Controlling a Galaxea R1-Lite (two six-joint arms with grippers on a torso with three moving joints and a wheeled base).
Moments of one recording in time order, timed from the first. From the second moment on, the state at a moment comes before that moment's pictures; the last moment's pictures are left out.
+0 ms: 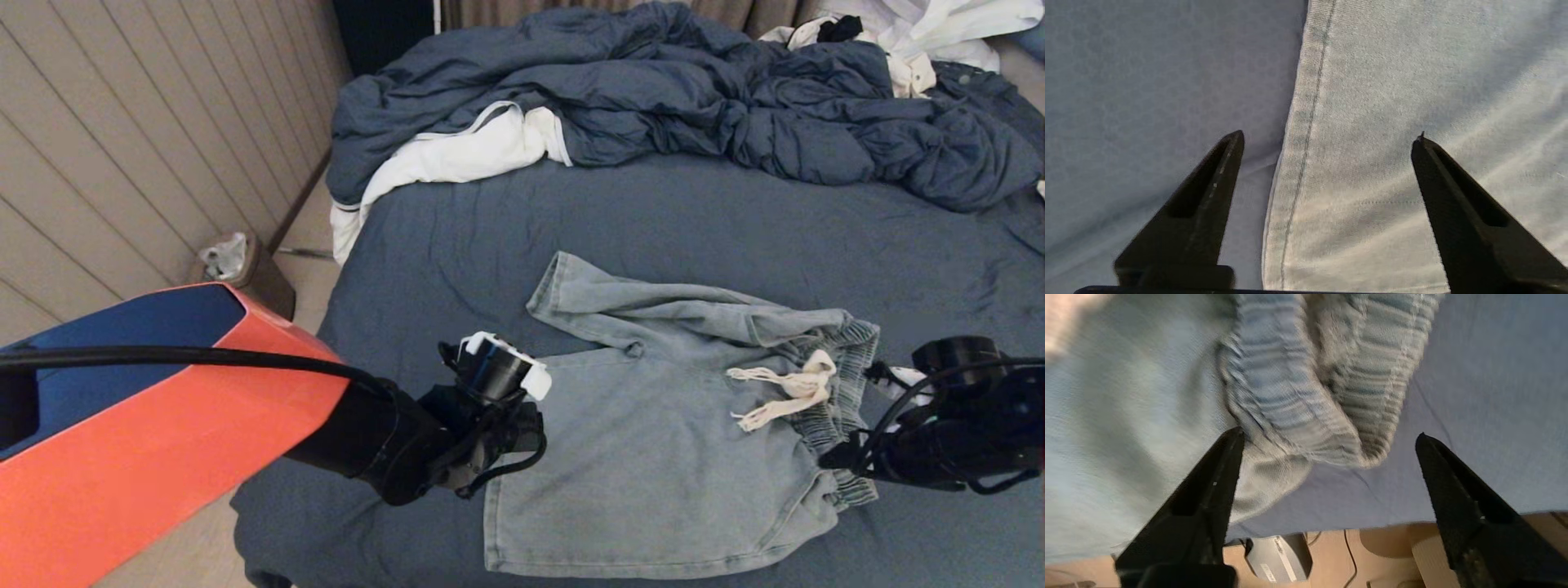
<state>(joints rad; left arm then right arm) -0.82 2.17 -1.18 -0.29 0.34 -0.60 -0.31 1.90 -0.81 -0.05 0.09 -0.05</state>
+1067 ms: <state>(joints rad) -0.79 2.10 -1.16 -0.29 0.34 -0.65 -0.30 2.07 -0.74 -0.35 0.06 -0.05</state>
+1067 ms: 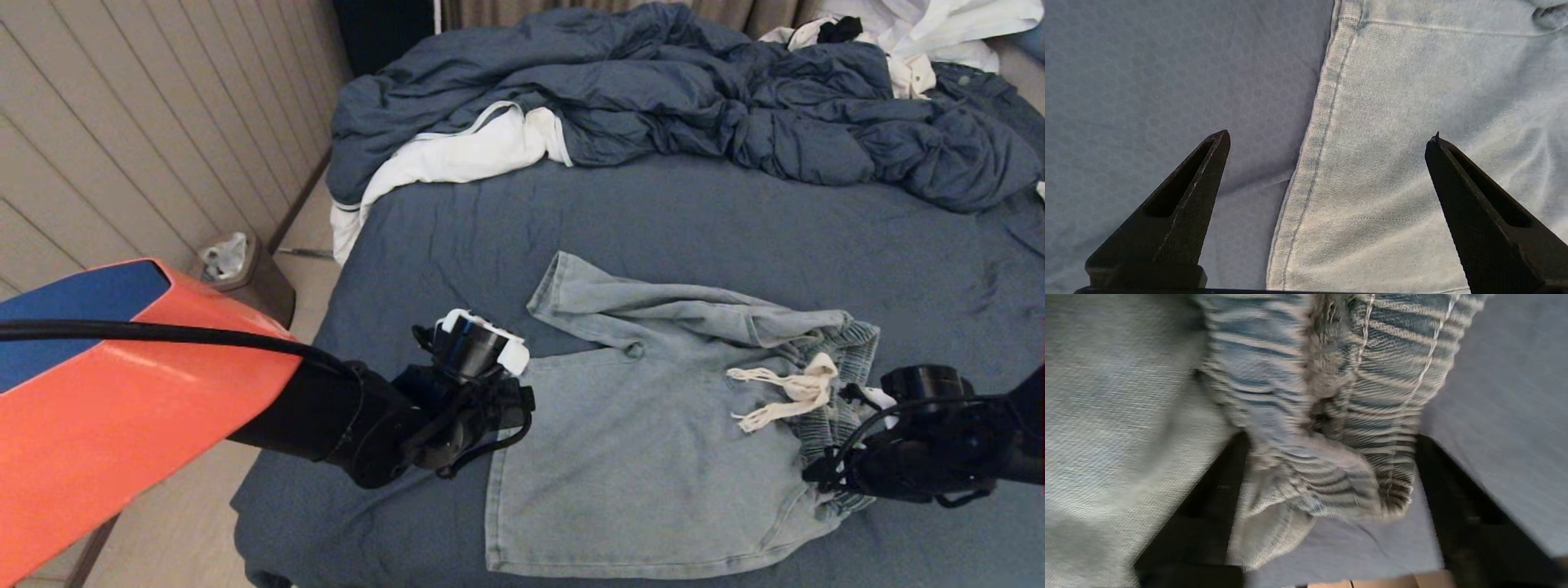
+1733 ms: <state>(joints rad) -0.78 2.06 -1.14 -0.29 0.34 -0.65 -0.36 2.00 -0.61 -0.35 0.06 -0.08</state>
